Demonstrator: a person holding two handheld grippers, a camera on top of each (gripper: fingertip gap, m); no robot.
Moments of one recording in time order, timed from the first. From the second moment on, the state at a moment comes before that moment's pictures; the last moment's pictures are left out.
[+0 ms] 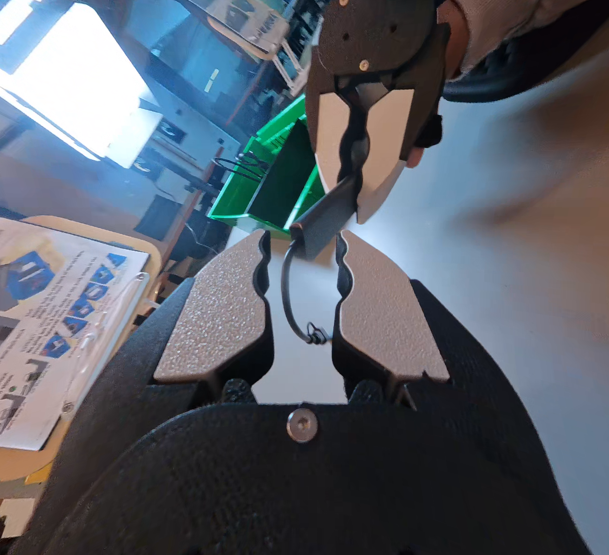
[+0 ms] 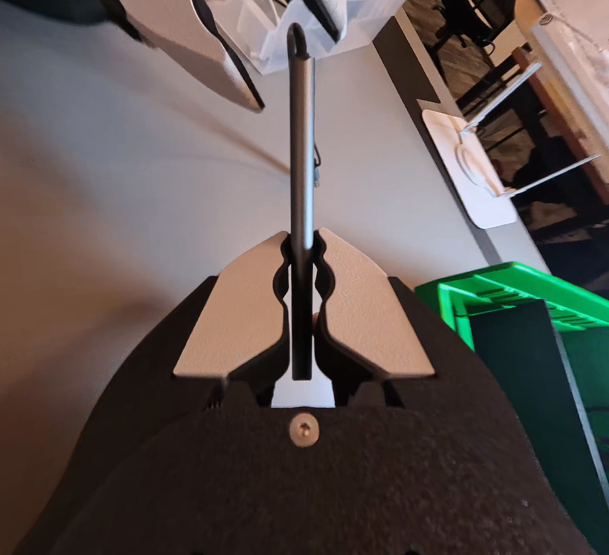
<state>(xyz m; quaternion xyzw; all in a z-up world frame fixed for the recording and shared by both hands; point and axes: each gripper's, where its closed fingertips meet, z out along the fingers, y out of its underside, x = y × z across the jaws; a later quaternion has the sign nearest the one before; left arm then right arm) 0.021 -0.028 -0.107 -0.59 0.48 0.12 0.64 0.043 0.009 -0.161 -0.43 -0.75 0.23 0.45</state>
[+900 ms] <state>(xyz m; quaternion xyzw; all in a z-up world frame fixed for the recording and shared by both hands) 0.034 -0.056 -0.076 -0.58 0.32 -0.35 0.66 0.066 -0.037 -0.052 -0.32 -0.55 0.65 0.43</state>
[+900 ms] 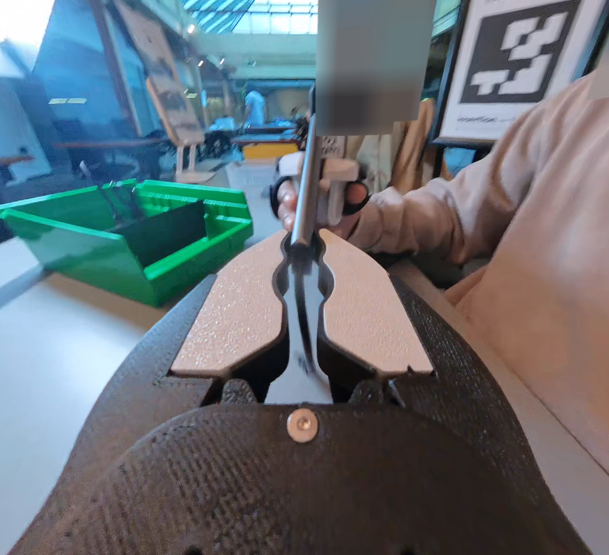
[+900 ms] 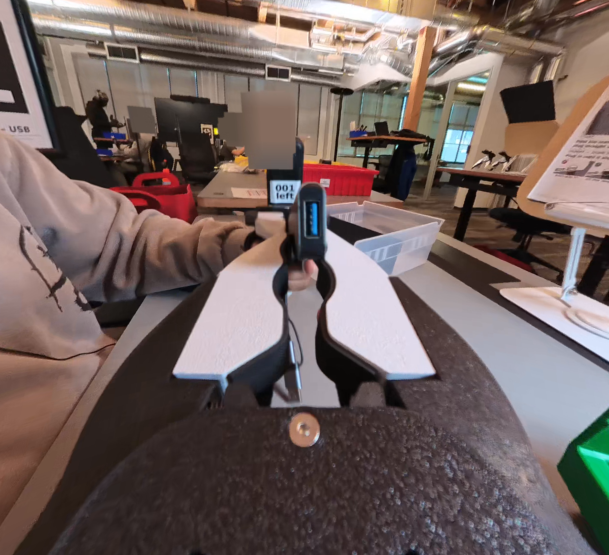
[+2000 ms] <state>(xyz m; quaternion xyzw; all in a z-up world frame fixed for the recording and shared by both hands) 0.051 -0.025 -0.150 -0.68 0.43 -0.08 0.59 0.045 -0.052 -0.107 -0.29 -0.70 0.43 0.49</state>
